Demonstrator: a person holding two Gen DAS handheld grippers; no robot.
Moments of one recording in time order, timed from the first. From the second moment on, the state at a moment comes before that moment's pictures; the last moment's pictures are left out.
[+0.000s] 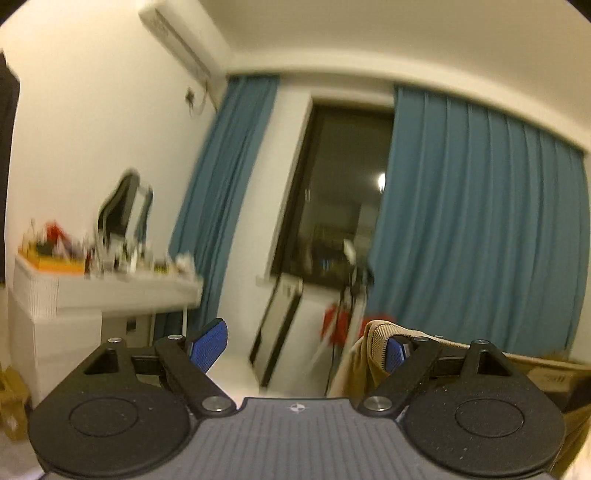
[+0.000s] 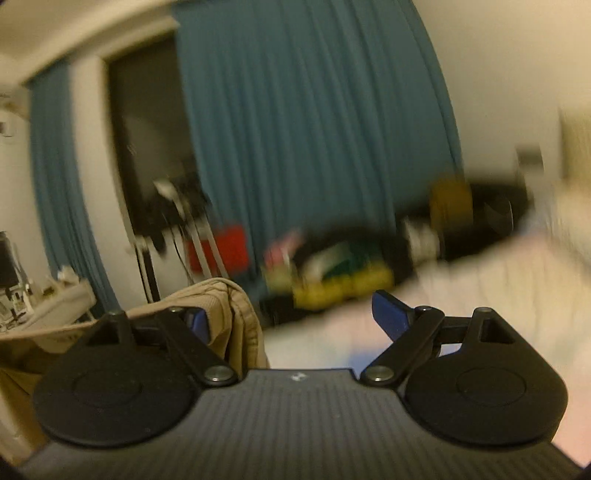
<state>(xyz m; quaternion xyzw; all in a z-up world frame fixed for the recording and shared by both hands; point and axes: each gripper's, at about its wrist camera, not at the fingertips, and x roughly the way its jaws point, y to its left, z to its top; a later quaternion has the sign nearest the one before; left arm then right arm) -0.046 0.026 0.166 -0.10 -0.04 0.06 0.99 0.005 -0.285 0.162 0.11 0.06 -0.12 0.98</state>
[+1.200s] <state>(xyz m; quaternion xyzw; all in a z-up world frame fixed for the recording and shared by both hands) 0.146 0.023 0.250 -0.12 0.06 -0.09 0.99 0.088 -0.333 0.248 0.07 0.03 -0.09 0.99</state>
